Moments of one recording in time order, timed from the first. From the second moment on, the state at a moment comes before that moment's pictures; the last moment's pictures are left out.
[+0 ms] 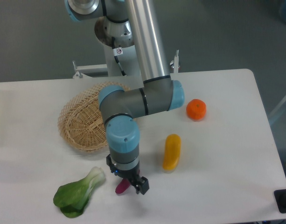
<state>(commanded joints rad) 2.30 -2.15 -1.44 -0.92 1.54 1.00</state>
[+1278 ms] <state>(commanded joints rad) 2.68 -2.12 -1.33 -1.13 1.54 1.57</state>
